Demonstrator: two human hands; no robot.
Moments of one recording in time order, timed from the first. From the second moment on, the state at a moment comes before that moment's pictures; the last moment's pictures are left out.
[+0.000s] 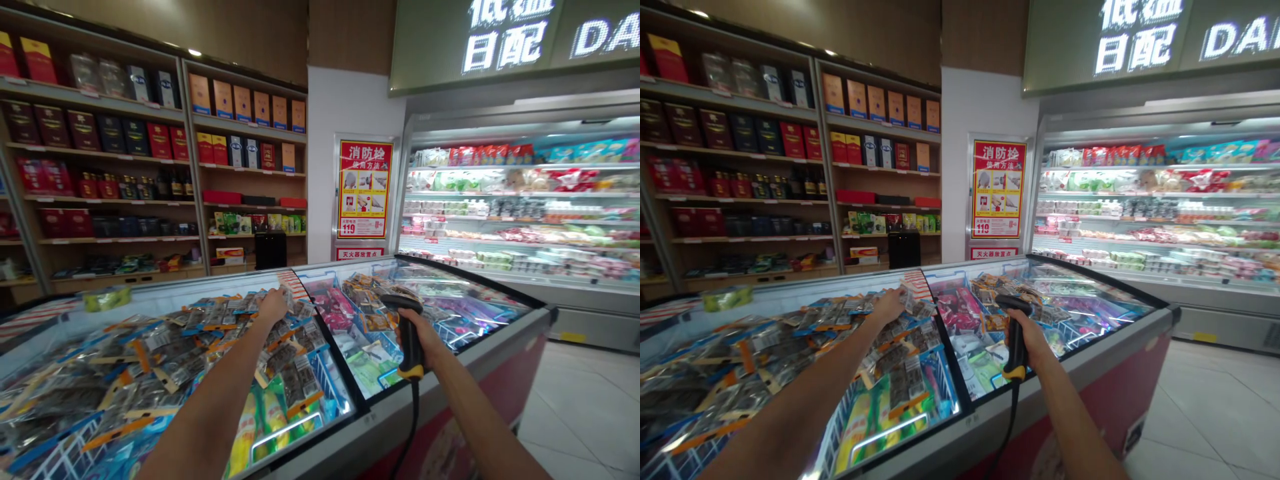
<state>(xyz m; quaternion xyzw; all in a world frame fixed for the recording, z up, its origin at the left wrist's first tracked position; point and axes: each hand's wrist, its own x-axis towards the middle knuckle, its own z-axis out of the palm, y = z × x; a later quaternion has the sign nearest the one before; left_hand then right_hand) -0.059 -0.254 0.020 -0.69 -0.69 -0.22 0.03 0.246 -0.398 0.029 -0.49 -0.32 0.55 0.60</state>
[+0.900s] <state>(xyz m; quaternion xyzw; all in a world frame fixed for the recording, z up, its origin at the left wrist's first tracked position) 0.161 -0.286 -0.036 -0.81 -0.47 -0.28 -0.23 0.308 -0.422 0.020 -0.52 -0.23 0.53 0.63</state>
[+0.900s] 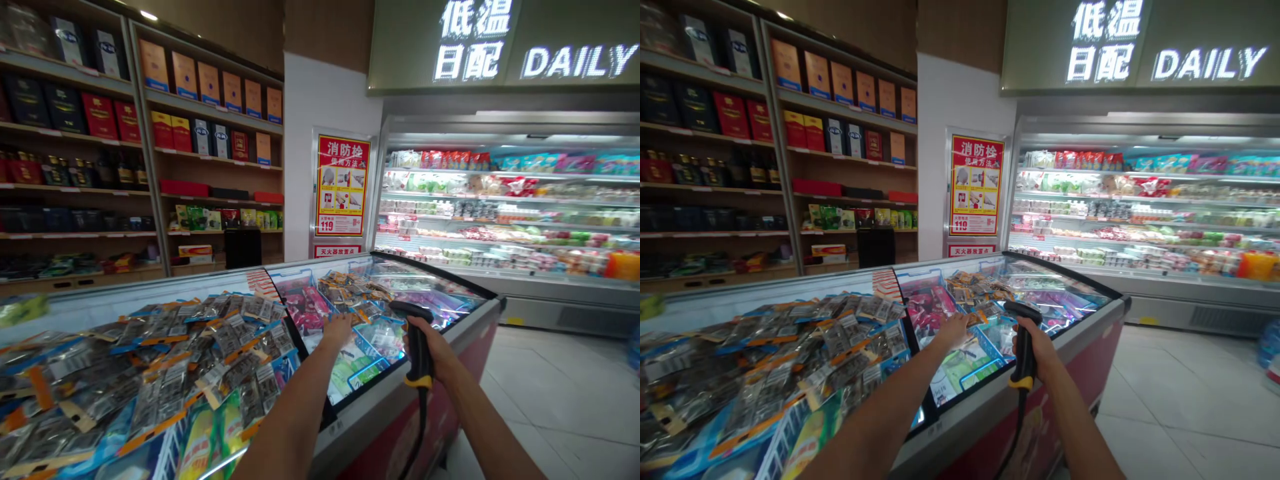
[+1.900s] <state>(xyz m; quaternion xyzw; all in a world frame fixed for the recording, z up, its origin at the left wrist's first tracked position) 0.047 -0.263 0.008 -0.55 -0.46 -0.49 -0.49 0.227 -0.425 0.038 -0.47 -0.34 0.56 0.58</state>
